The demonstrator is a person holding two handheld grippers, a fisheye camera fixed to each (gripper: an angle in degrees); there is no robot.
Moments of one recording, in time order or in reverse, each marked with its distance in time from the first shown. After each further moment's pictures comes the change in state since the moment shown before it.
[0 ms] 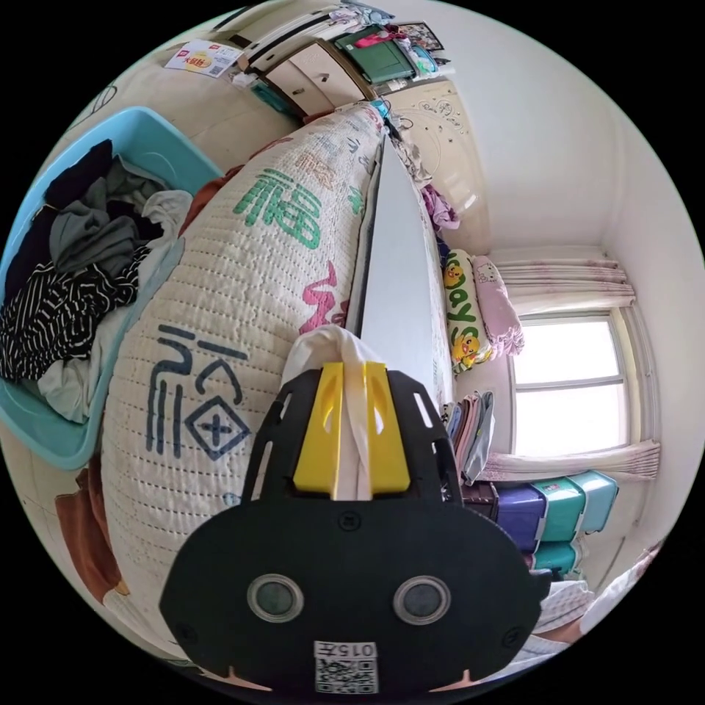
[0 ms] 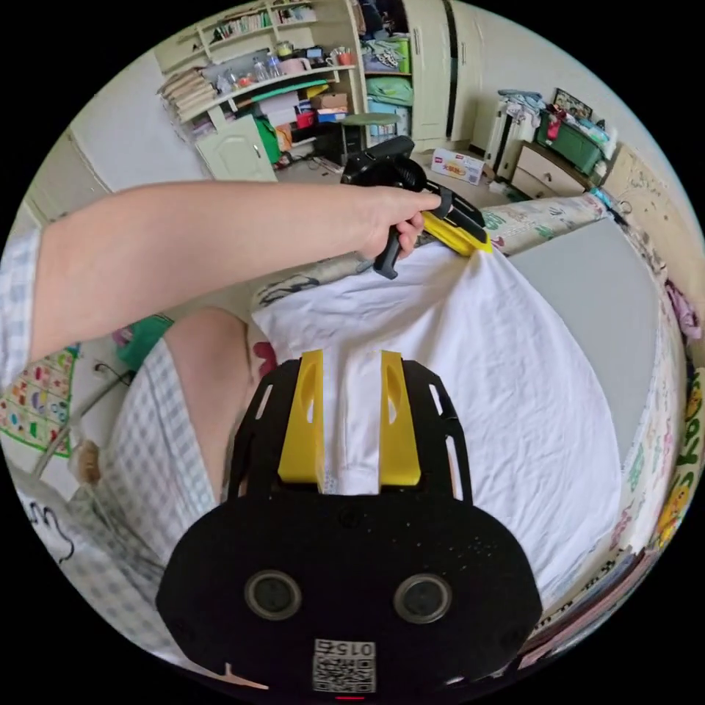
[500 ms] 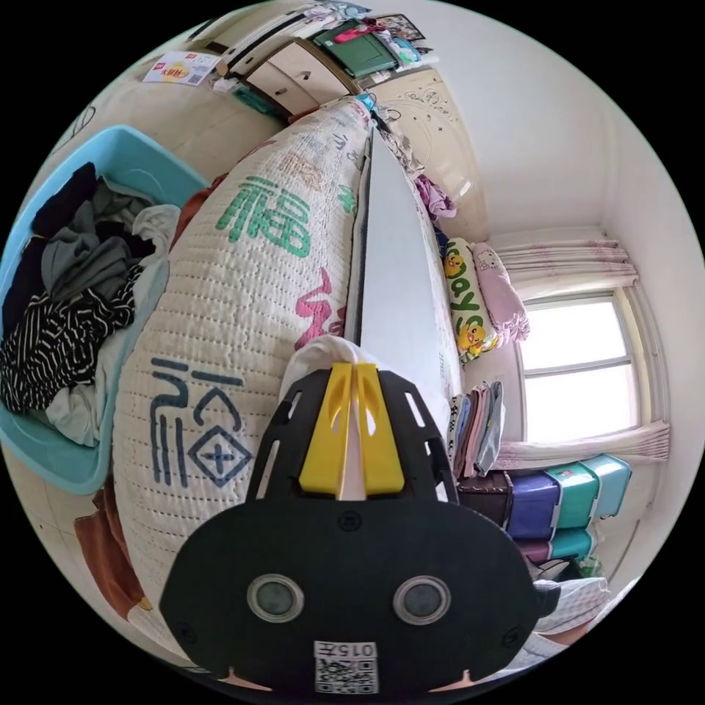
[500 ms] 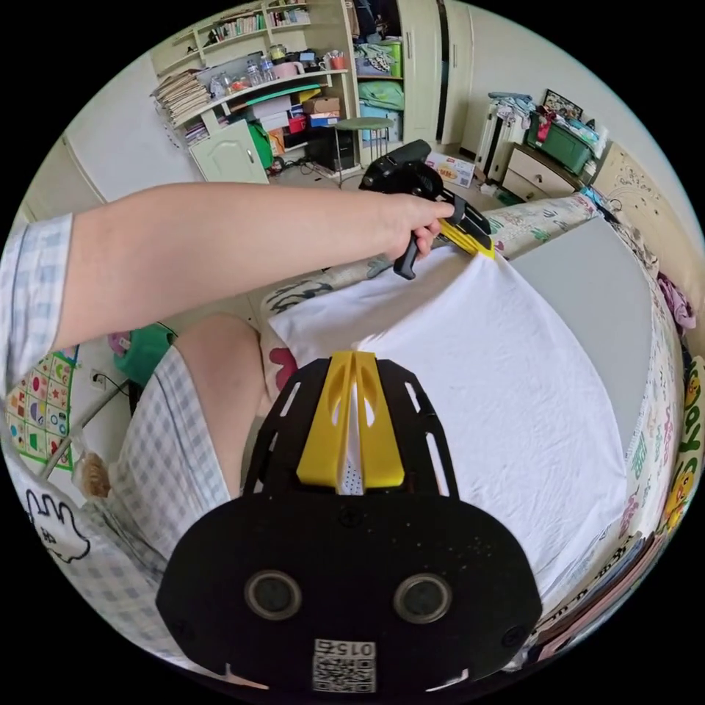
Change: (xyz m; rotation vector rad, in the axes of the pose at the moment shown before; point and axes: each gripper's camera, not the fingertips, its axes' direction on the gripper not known) left arm 0.031 0.045 -0.018 -0.019 -0.057 0.076; right arm -0.011 -0.017 -0.144 0.029 -0.021 0.027
